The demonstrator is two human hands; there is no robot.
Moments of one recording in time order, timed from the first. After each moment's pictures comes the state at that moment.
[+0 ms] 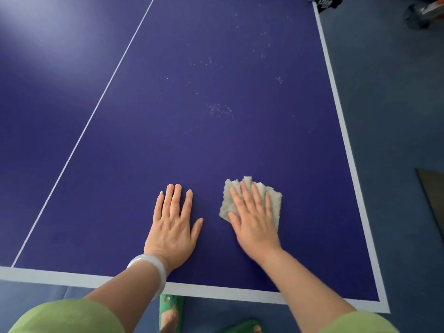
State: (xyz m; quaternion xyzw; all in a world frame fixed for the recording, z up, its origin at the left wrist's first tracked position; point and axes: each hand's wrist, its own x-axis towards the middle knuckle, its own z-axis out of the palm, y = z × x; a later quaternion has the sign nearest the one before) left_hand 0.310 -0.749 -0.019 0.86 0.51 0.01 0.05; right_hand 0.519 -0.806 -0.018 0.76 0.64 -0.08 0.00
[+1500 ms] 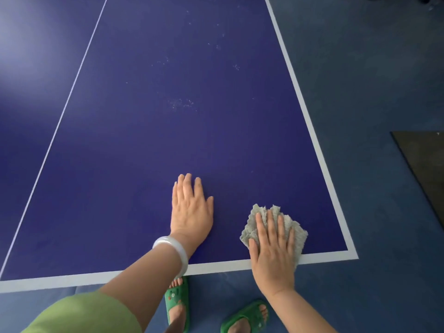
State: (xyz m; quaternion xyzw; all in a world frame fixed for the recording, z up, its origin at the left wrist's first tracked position) left_hand 0.401 -0.778 0.016 0.84 0.52 0.04 0.17; right_hand 0.524 -0.954 -0.004 0.88 0.47 -0.08 0.01
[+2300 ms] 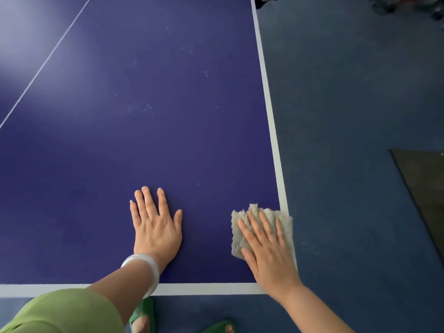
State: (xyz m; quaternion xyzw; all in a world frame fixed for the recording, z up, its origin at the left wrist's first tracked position) left_hand 0.492 -0.825 -0.018 0.78 0.62 -0.01 0.08; right_hand 0.712 -0.983 -0.007 0.74 0.67 -0.09 0.01
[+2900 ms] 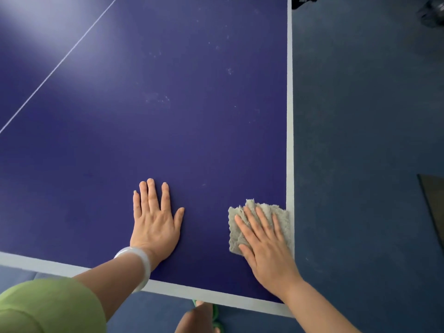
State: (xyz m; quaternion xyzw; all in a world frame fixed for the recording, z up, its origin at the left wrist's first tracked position) left_hand 0.492 -0.824 -0.021 0.77 0.63 0.00 0.06; right_hand 0.740 -0.947 -0.012 0.67 0.74 -0.09 0.00
